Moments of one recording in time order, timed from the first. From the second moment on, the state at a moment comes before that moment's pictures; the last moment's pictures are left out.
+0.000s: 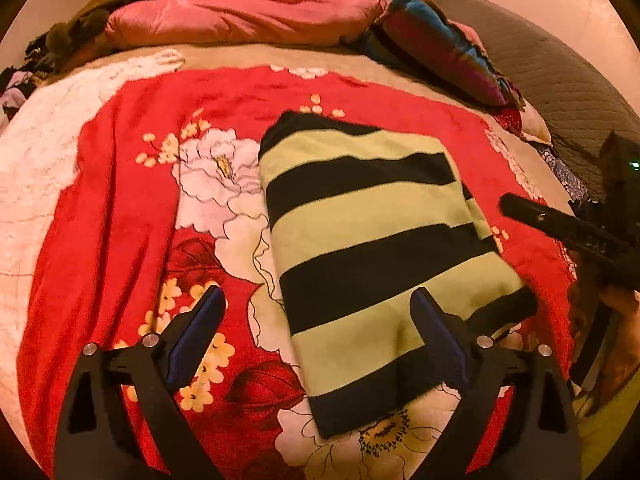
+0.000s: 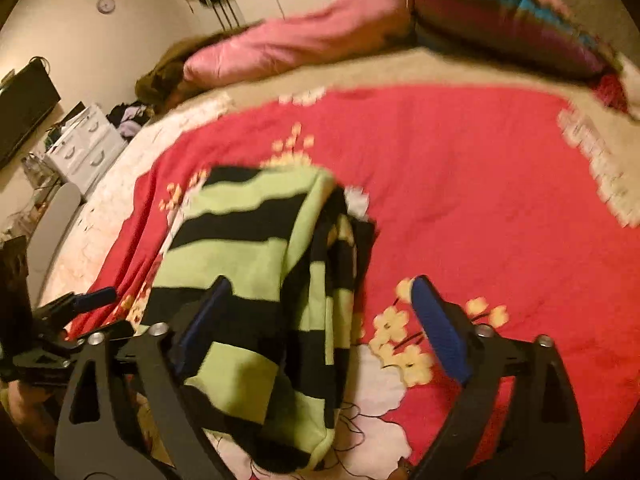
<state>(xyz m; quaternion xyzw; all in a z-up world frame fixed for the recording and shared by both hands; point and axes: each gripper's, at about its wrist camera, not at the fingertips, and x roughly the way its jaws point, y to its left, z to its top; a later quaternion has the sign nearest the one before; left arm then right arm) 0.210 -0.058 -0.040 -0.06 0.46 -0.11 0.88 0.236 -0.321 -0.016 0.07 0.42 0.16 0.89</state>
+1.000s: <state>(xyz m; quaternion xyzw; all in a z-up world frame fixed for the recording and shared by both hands) 0.096 -0.048 0.035 -0.06 0.38 -0.07 0.92 0.087 -0.312 0.067 0.05 0.33 0.13 0.93</state>
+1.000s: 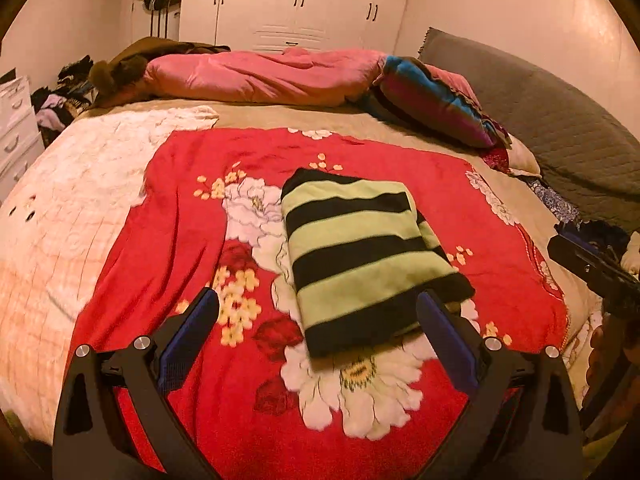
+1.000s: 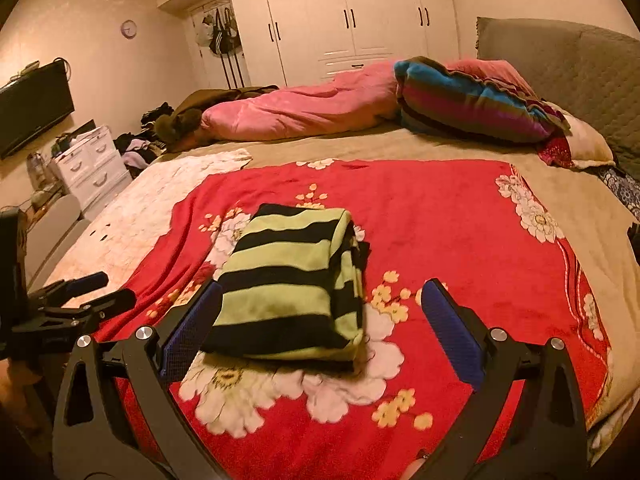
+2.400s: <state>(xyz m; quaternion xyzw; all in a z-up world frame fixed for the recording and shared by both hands) 0.052 -0.052 -0.011 -0.06 0.44 -0.06 0.89 0.047 -0.297 0.009 0.02 0.42 0.11 0.90</state>
